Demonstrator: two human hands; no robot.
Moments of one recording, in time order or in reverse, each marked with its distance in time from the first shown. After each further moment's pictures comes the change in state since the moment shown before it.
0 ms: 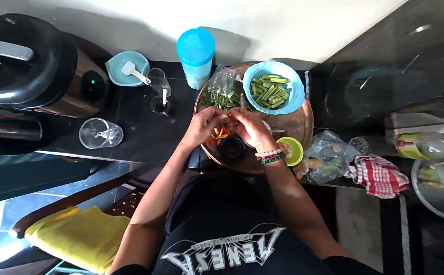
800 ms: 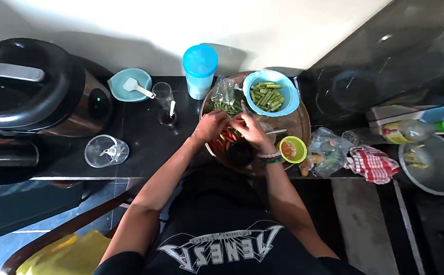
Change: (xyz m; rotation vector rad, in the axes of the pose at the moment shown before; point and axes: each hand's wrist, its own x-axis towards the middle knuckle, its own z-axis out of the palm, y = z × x) left_hand 0.030 -0.053 -0.017 0.401 -0.215 0.147; right_hand -0.019 0.026 0.011 -1.069 0.267 -0.182
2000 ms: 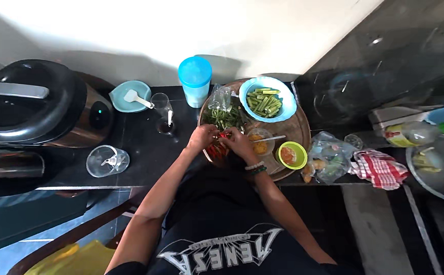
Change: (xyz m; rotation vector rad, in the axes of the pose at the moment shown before) left_hand -0.023 -0.017 0.012 0.016 -0.010 -0.210; right_hand 0.024 0.032 0.047 -0.029 -0.037 0.218
